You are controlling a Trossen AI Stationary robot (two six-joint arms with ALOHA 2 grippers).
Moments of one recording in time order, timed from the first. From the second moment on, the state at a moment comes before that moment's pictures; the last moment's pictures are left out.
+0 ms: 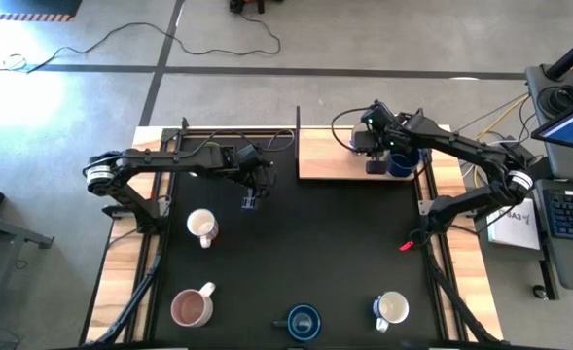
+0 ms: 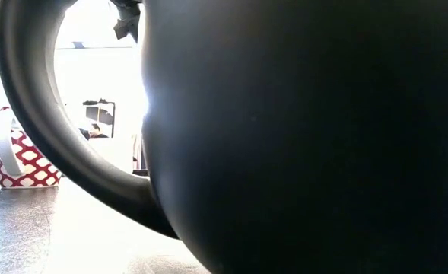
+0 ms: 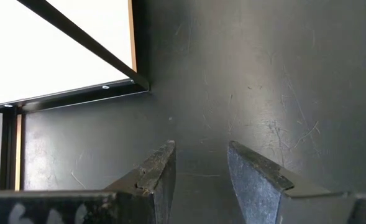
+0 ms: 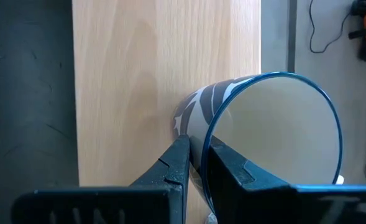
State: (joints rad) left arm 0.26 1.55 1.13 -0.55 0.04 0.44; right arm -0.69 1.33 1.07 -0.80 0.07 -0.76
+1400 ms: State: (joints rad) left arm 0.30 1.55 1.13 -0.55 0.04 0.47; right arm -0.69 1.38 1.07 -0.81 0.07 -0.69
